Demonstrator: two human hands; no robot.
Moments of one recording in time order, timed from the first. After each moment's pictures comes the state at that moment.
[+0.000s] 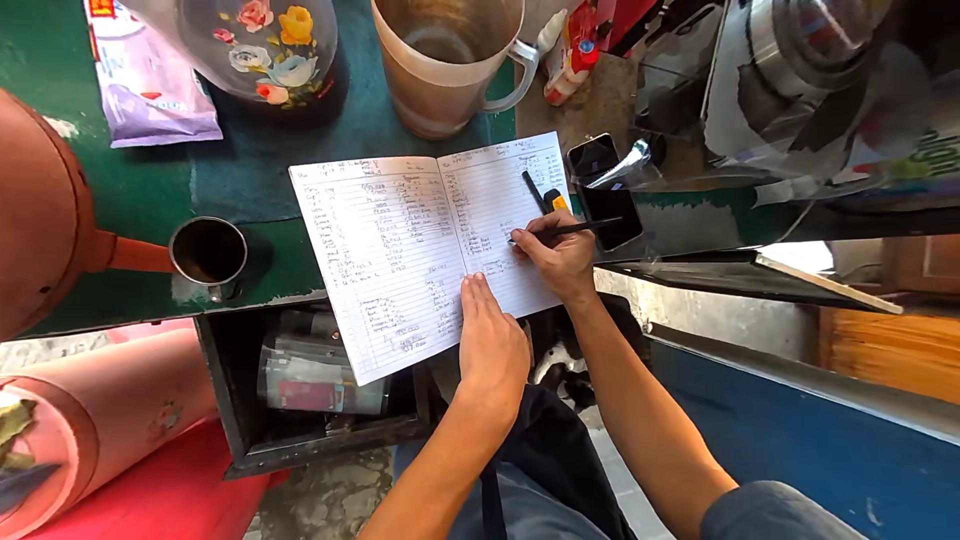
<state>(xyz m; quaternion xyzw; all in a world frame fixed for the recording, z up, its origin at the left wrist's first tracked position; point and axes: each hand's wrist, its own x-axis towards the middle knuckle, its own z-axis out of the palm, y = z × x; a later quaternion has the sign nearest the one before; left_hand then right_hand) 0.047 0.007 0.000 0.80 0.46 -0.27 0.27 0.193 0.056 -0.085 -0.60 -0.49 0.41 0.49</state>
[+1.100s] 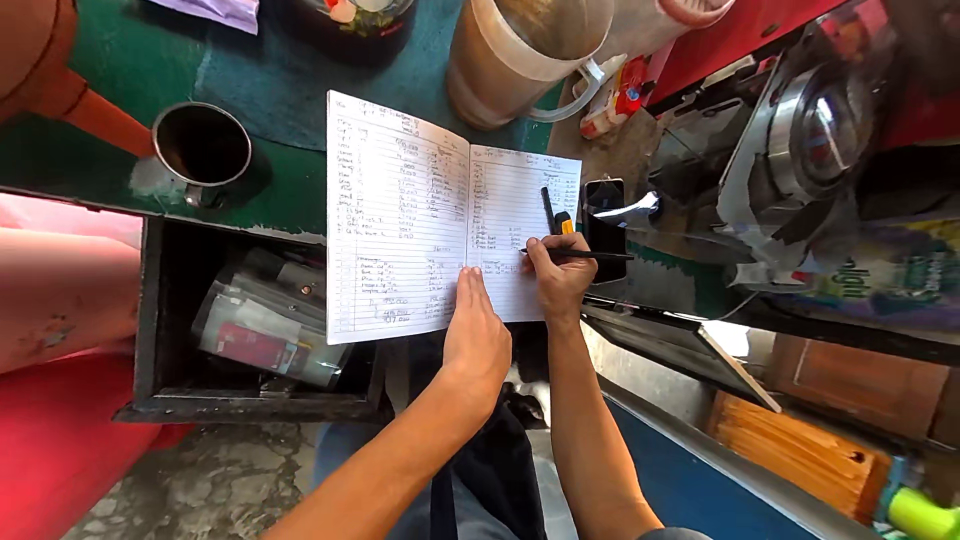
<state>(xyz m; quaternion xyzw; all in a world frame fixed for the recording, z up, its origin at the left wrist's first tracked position) 0.047 0.009 0.005 0.80 0.44 -0.32 0.24 0.191 0.053 -0.084 -0.62 -0.50 0.36 0.49</state>
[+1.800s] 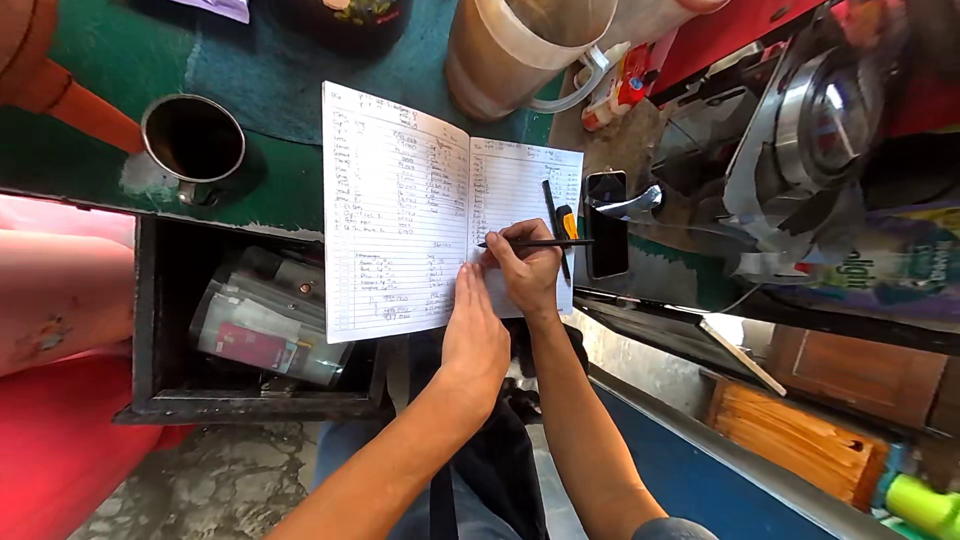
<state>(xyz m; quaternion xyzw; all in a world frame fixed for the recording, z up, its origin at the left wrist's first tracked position) 0.045 0.005 0.001 0.80 0.44 -0.33 0.24 0.151 0.054 -0.083 -0.55 -0.52 0.47 0.45</state>
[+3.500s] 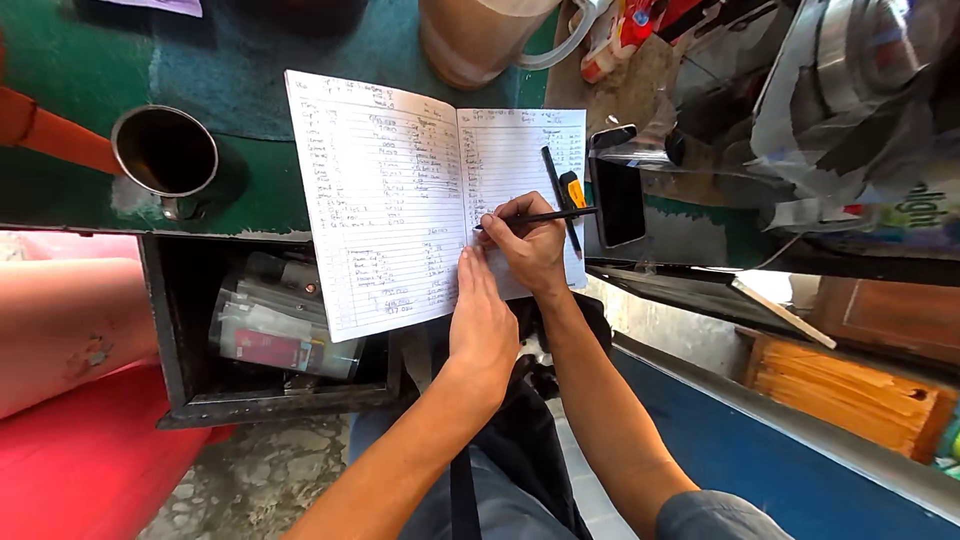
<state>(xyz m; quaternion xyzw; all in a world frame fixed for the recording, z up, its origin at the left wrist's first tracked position) 0.049 -0.001 -0.007 0.81 0.45 -0.32 0.19 0.152 0.057 -0.087 -0.54 -0.52 0.48 0.47</state>
